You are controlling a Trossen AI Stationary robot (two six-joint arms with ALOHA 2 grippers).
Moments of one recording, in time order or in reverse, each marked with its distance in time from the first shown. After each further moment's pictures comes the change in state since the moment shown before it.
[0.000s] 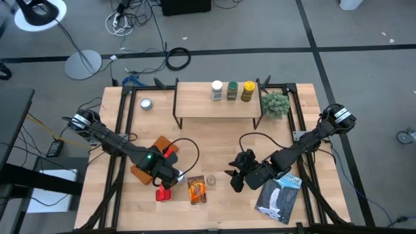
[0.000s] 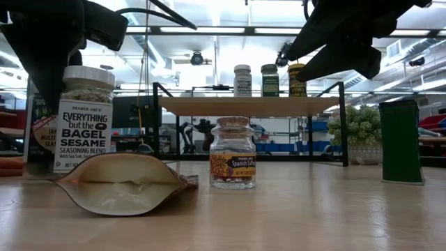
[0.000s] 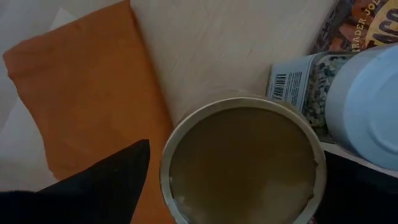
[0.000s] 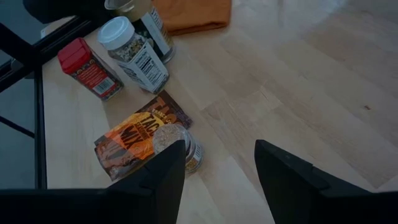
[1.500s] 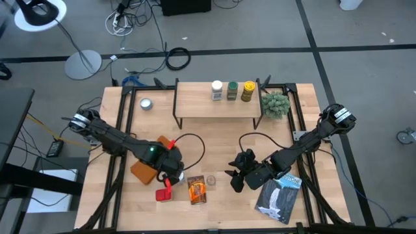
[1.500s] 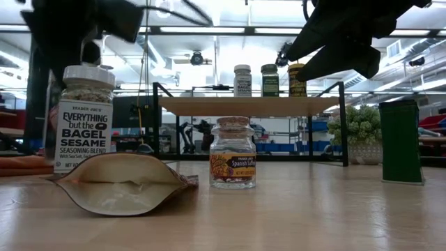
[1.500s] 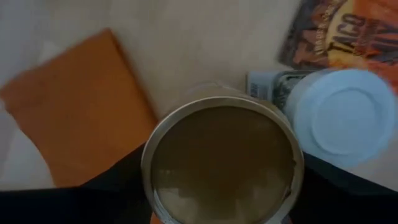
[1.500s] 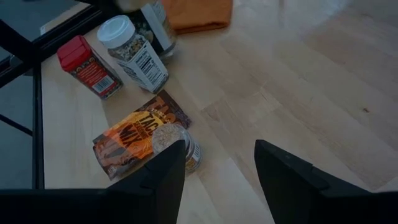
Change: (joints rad) left arm 0.082 0.001 0.084 -0.044 0.077 0.192; right arm -0.001 0.000 0.000 0.000 0.000 -0.018
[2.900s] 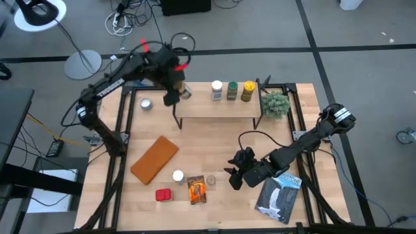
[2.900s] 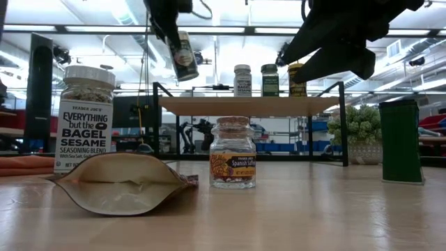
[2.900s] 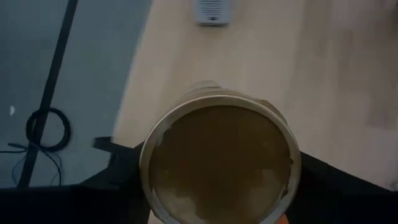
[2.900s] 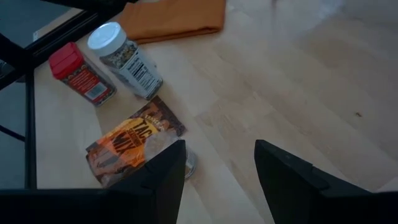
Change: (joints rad) left arm 0.952 0.054 0.703 -0.250 0.136 1.219; right arm -0.026 0.000 0.000 0.000 0.000 0.000
